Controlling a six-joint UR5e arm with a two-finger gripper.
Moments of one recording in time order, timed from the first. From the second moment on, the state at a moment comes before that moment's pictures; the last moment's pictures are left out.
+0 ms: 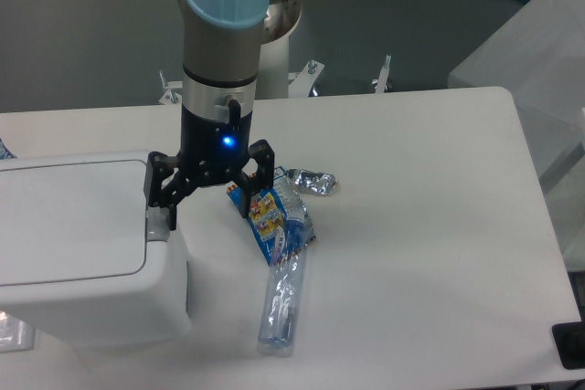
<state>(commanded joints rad) 2.28 -1.77 -1.49 -1.07 1.31 -0.14</state>
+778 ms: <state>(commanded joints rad) 2.28 -1.77 -1.48 -1.07 1.31 -0.14</state>
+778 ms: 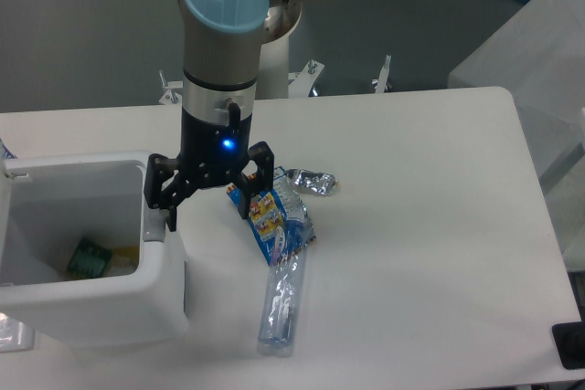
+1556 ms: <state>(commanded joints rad) 2.36 -1.80 -1.32 -1.08 1.38 0.00</state>
